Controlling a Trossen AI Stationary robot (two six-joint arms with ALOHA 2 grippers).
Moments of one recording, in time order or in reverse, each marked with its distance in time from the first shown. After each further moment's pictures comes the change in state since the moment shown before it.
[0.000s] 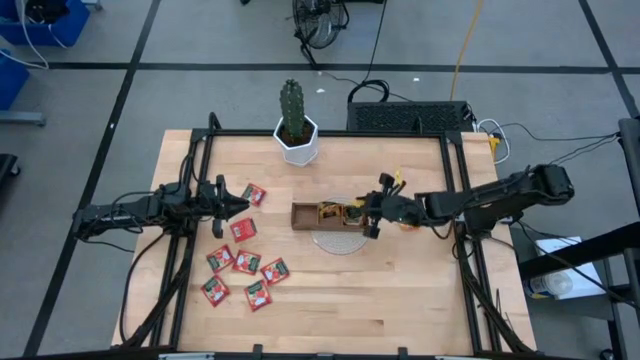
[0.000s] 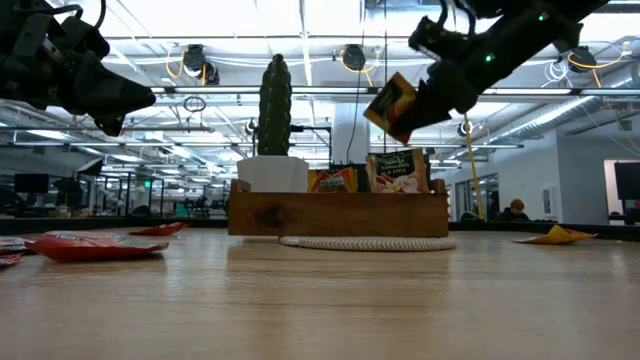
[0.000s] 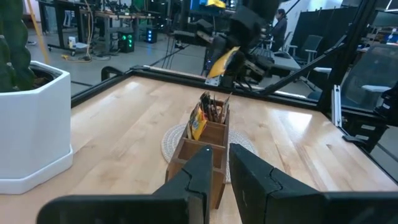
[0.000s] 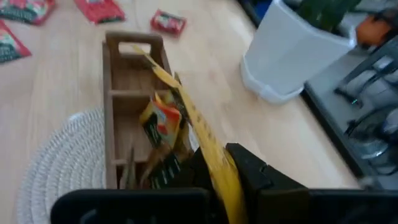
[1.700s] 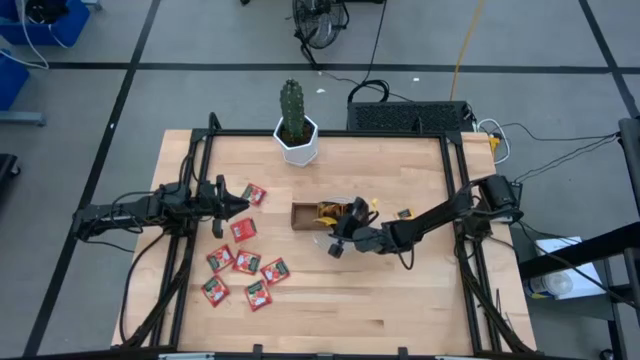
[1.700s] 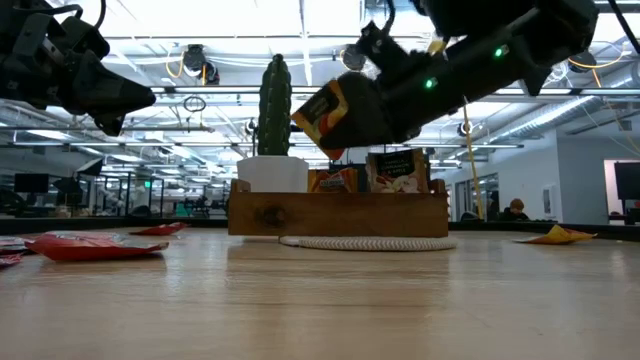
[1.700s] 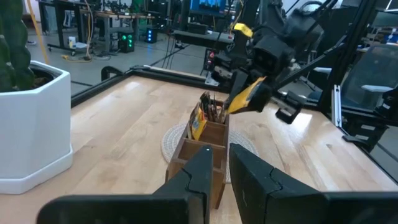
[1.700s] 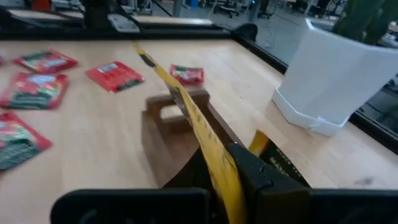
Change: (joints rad) left arm 0.000 0.000 0.000 0.000 0.000 0.000; right arm 0.156 0.511 0.127 0.569 0.246 0.154
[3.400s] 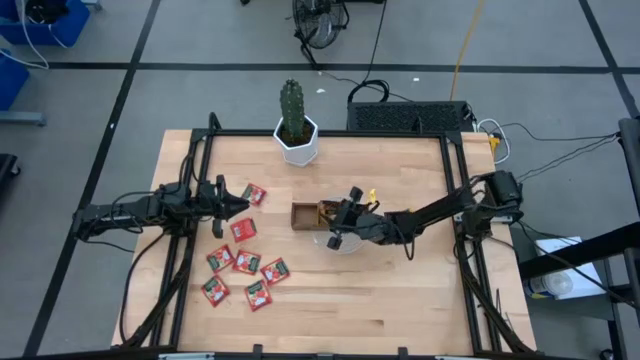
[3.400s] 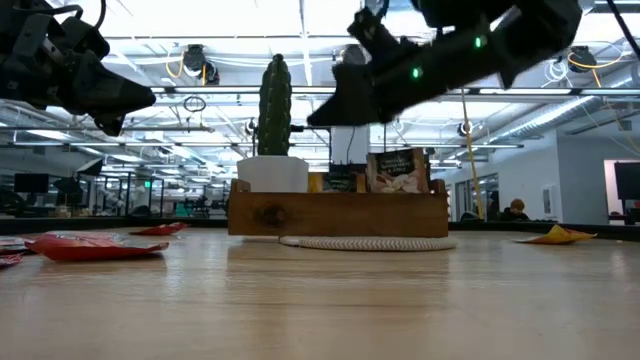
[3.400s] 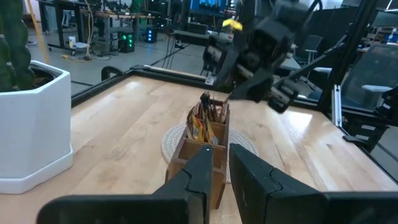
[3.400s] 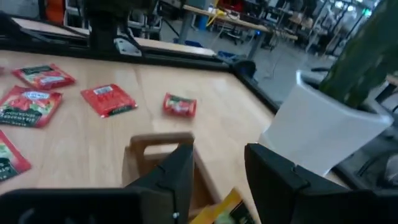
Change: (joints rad) left arm 0.000 0.000 0.000 0.000 0.000 0.000; right arm -0.064 -0.048 0.005 0.094 -0.083 -0.237
